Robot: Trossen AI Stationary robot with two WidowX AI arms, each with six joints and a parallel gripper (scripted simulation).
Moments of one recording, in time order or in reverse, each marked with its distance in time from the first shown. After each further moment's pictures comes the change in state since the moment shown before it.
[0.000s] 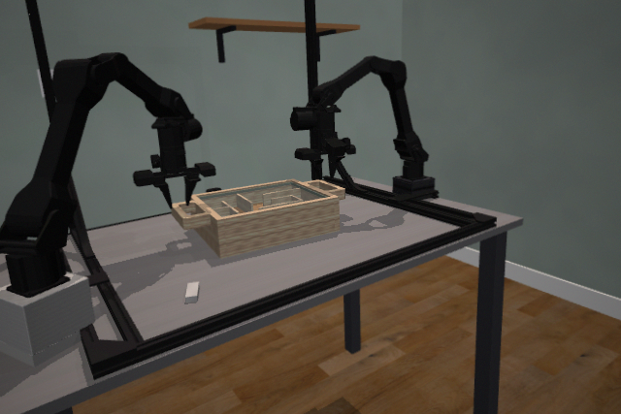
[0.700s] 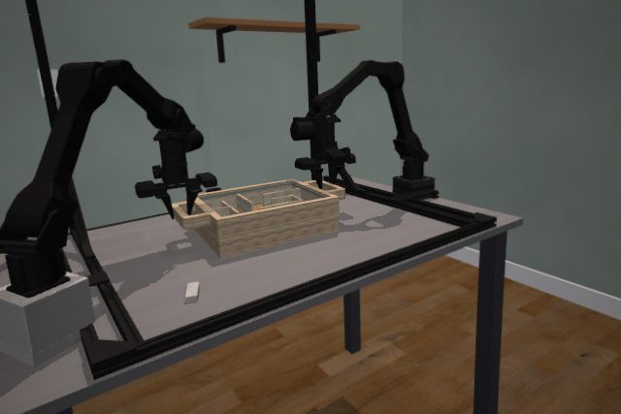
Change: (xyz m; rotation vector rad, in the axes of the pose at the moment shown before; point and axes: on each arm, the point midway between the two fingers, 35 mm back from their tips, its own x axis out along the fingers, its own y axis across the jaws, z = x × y) left arm 0.029 0.000 0.000 0.001 0.000 0.002; right arm 0.028 -0.001 0.001 0.000 -0.002 -0.002
